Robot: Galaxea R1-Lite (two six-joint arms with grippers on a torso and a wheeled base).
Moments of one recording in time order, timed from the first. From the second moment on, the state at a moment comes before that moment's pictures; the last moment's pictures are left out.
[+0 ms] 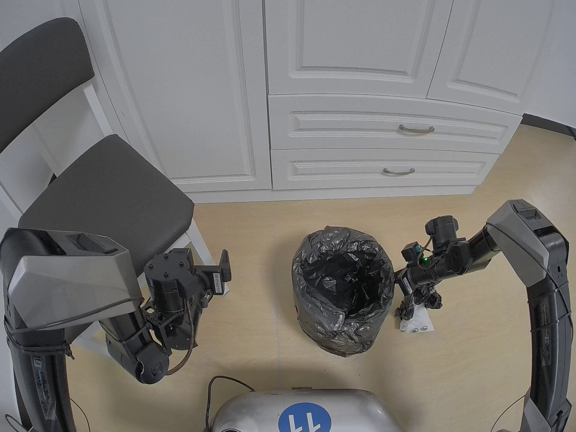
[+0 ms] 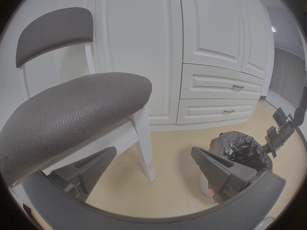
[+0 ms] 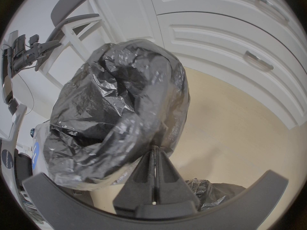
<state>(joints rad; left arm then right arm) -0.50 2.24 -0.57 -1.54 0.53 -0.05 0.09 2.54 -1.48 -0.21 0.45 -0.57</state>
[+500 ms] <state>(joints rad) -0.50 2.24 -0.57 -1.54 0.53 -0.05 0.11 2.68 -1.65 -0.22 0.42 -0.38</state>
